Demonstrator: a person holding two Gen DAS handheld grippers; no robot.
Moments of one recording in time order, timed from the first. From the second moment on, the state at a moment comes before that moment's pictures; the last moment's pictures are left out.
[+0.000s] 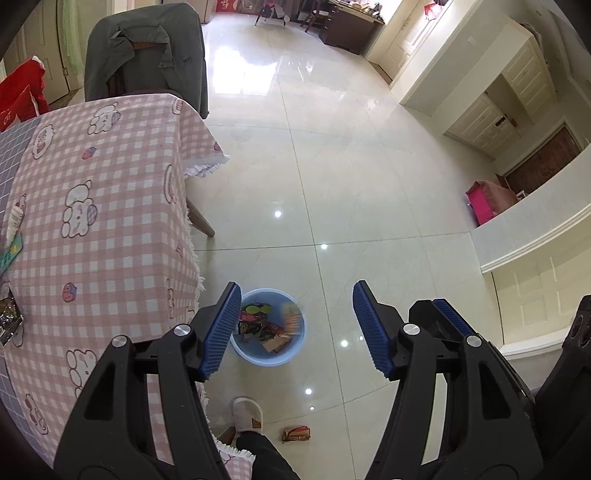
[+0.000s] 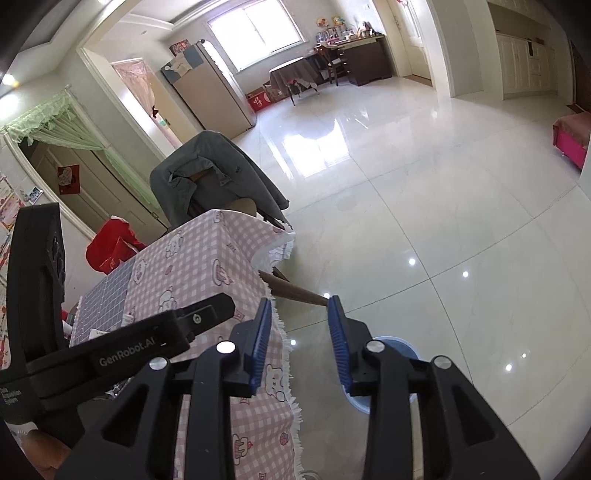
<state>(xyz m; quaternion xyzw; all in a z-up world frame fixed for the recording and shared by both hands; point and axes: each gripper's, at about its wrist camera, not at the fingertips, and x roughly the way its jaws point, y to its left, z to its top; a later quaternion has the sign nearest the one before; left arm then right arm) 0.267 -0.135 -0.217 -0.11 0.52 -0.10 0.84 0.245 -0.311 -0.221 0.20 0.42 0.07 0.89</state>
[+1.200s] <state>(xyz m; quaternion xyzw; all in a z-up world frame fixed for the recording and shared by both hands) 0.148 0.201 -0.184 -0.20 0.48 0.13 0.85 0.236 0.011 -0.189 0.10 0.46 0.29 0.83</state>
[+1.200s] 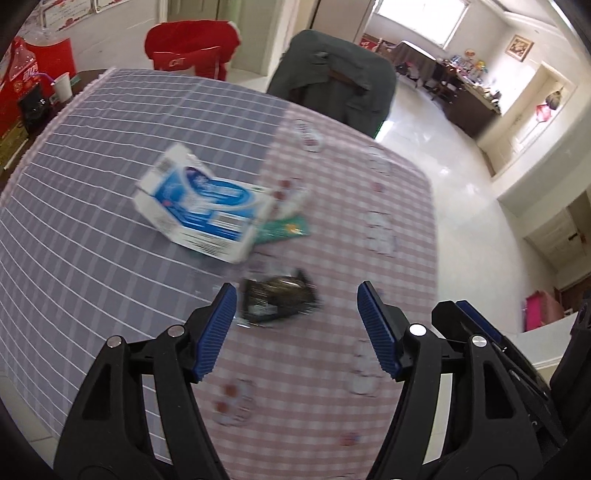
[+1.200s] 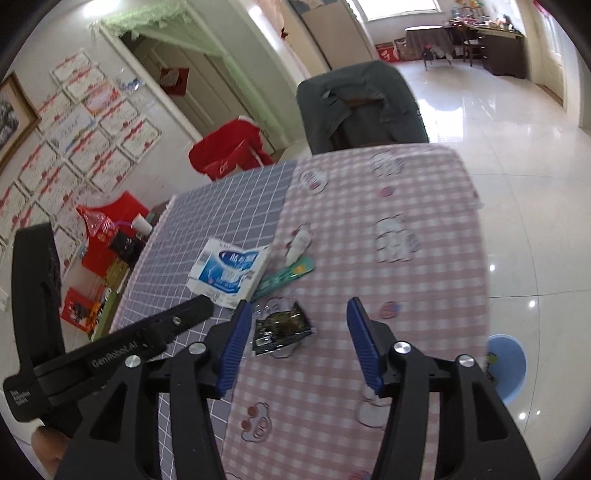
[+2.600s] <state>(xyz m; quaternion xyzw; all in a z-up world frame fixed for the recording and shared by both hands) 0.198 0.276 -0.274 -0.15 0.48 0.10 0.86 0.292 0.095 -0.328 0.11 0.55 0.33 0.76</state>
